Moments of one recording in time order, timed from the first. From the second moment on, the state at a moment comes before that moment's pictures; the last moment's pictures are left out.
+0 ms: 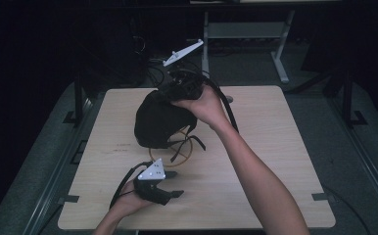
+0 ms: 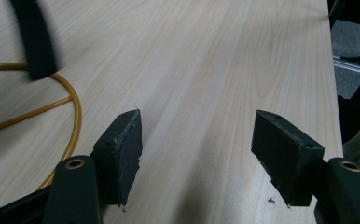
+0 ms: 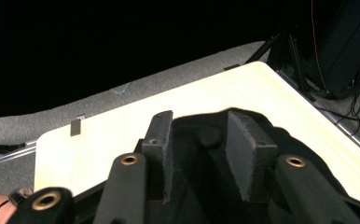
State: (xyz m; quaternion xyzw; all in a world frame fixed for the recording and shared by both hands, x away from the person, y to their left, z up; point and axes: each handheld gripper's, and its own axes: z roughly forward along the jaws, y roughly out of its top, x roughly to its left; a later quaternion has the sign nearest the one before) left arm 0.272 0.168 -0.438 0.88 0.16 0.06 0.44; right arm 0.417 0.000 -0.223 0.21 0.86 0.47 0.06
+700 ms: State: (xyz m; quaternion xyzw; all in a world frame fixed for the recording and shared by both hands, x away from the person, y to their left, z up) left arm 0.273 0.171 -0.439 0.88 0.17 0.06 0.44; right arm 0.419 -0.040 -0.227 0.23 0.84 0.48 0.05
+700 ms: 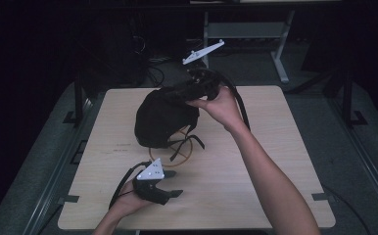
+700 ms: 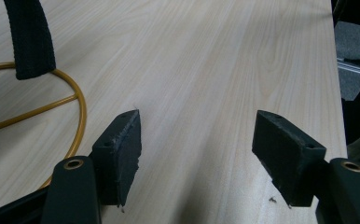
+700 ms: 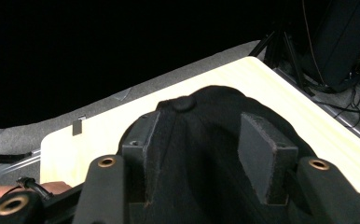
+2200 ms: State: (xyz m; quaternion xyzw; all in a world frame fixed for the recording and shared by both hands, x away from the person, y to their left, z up) left arm 0.271 0.176 -0.440 0.88 0.17 0.07 0.44; right arm 0.411 -0.131 -0.239 0.30 0.82 0.49 0.06
